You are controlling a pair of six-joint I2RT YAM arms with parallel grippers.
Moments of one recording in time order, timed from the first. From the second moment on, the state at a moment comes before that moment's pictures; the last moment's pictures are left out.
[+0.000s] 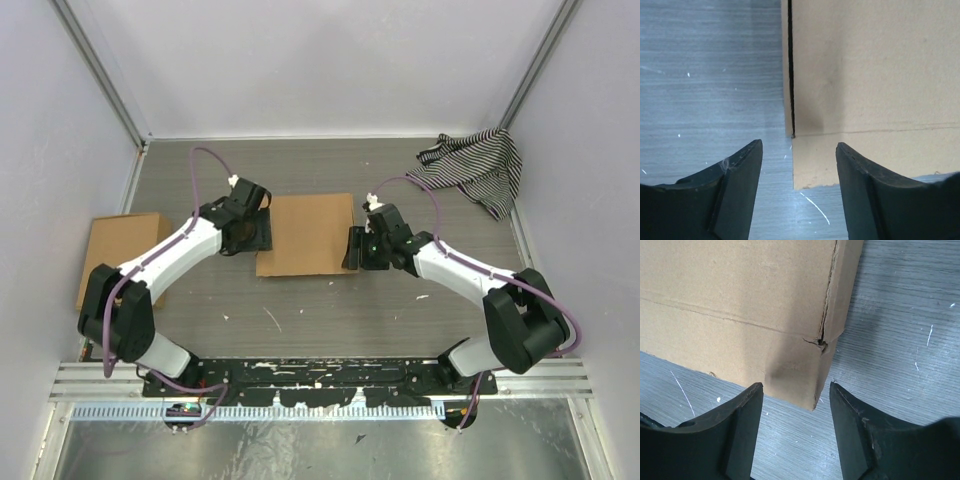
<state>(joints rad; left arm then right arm) -0.51 1.53 1.12 -0.66 -0.17 -0.51 0.54 1.43 0.82 -0.27 -0.14 0.50</state>
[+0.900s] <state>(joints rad) -0.46 1.68 1.14 -0.52 -0.05 -0.56 0.51 1.64 0.98 -0.18 -0.05 0.51</state>
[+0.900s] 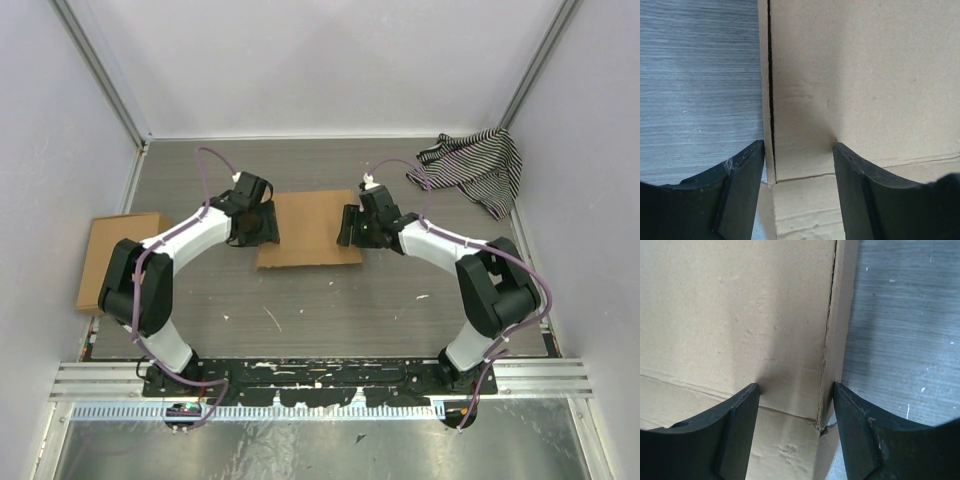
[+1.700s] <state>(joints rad) -0.43 1.59 1.15 -0.64 -0.07 -0.56 0.45 1.56 0.96 -0.25 -0.11 0.51</state>
